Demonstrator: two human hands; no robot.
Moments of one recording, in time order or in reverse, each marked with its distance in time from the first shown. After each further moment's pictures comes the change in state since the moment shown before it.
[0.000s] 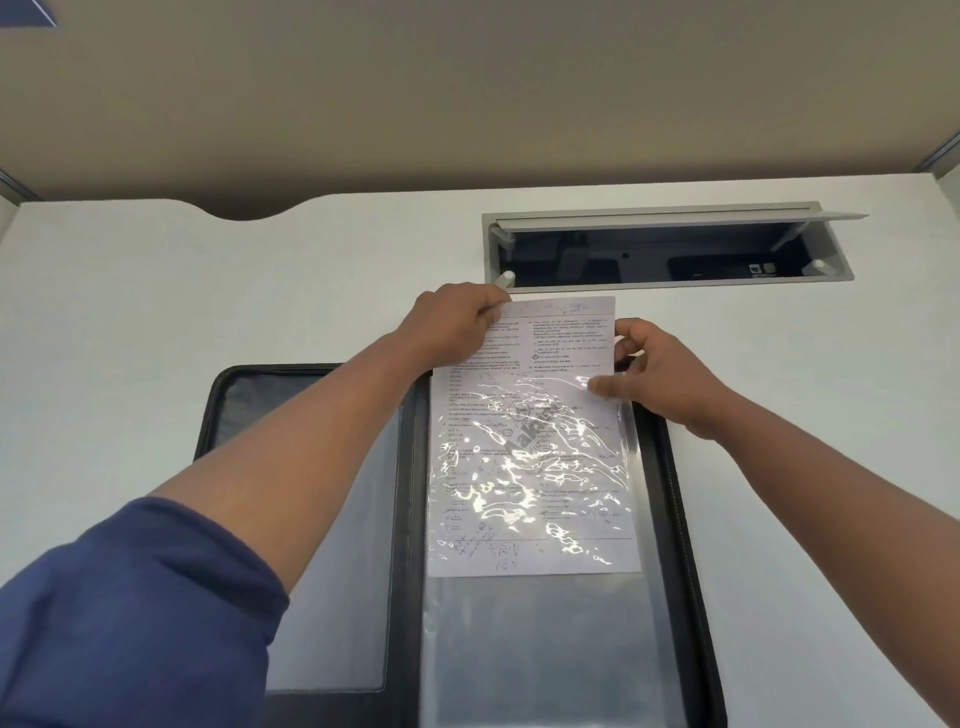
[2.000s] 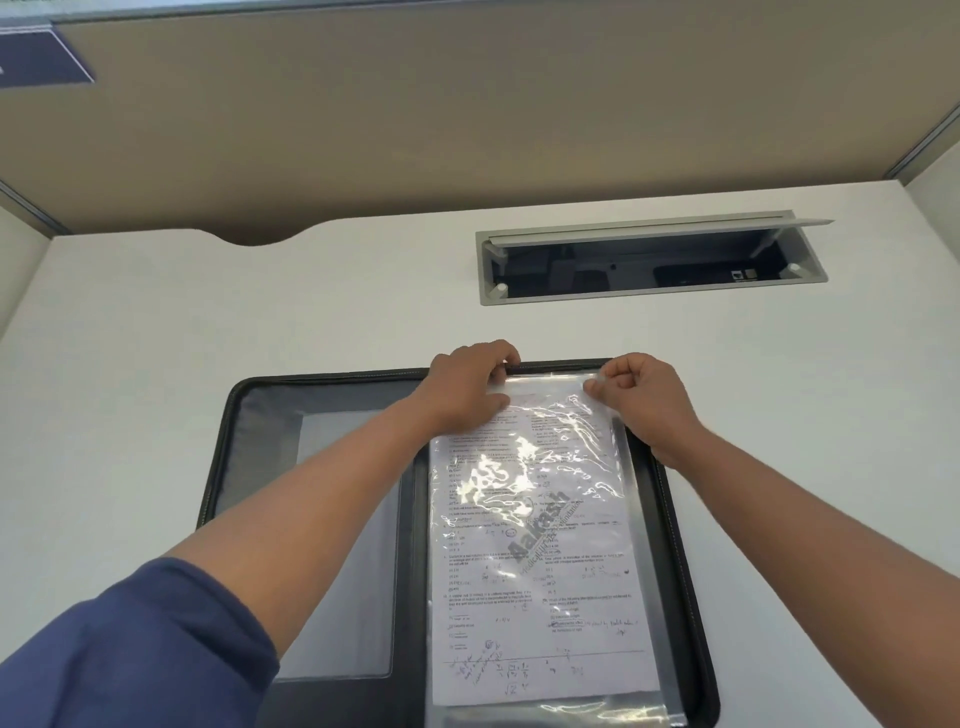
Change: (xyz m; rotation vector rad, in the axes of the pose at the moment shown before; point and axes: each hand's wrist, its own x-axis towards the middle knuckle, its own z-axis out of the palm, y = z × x) left_hand -0.053 0.023 0.036 -0.061 -0.054 -0.006; right_hand -0.018 0.026 0.028 0.197 0.265 0.098
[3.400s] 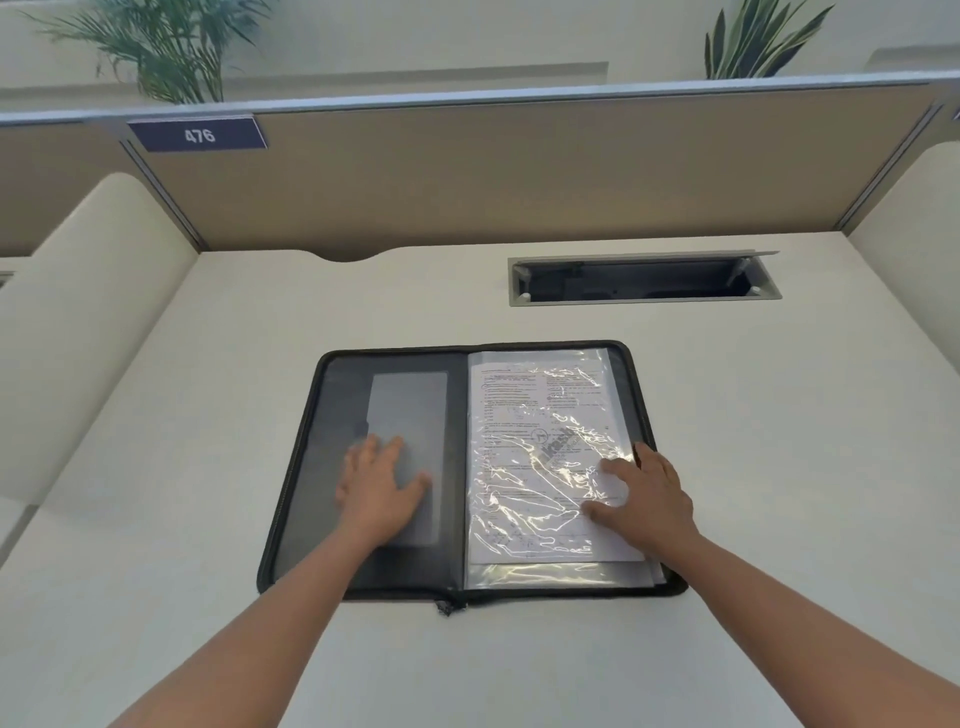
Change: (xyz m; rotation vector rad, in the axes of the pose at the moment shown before) left_hand -0.246 -0.063 0.074 0.030 0.336 -0.544; right_hand -0.184 0.089 0.005 -0.667 -0.076 -0.133
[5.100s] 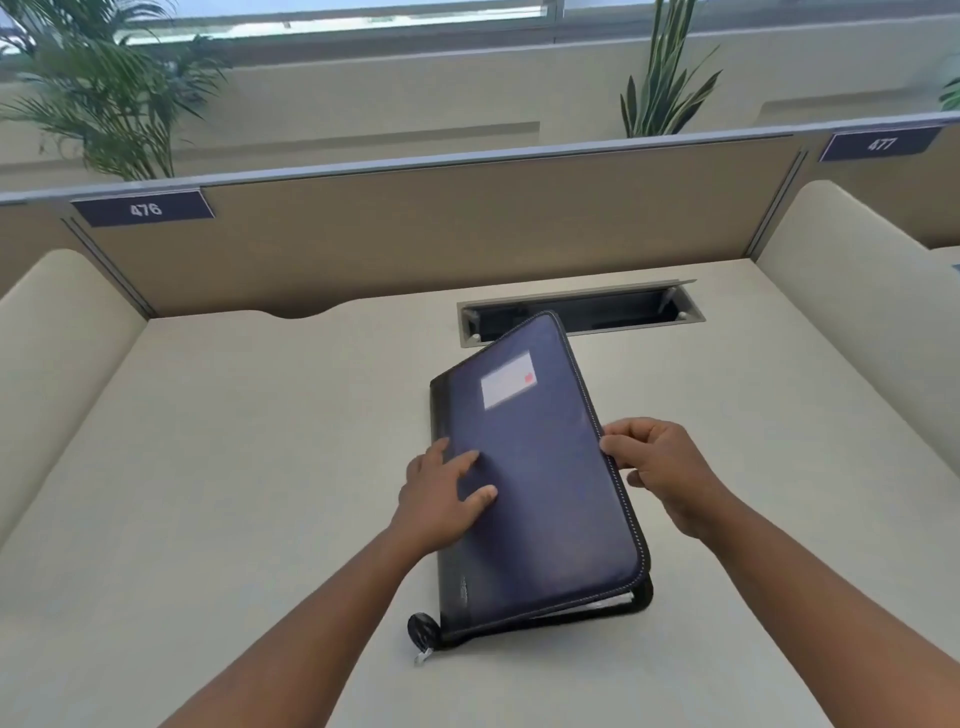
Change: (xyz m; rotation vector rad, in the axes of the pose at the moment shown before) left_hand -0.012 0.126 -0.005 -0.023 -0.168 0.353; right_hand -0.026 -0.025 -0.124 0.949 0.052 -0.010
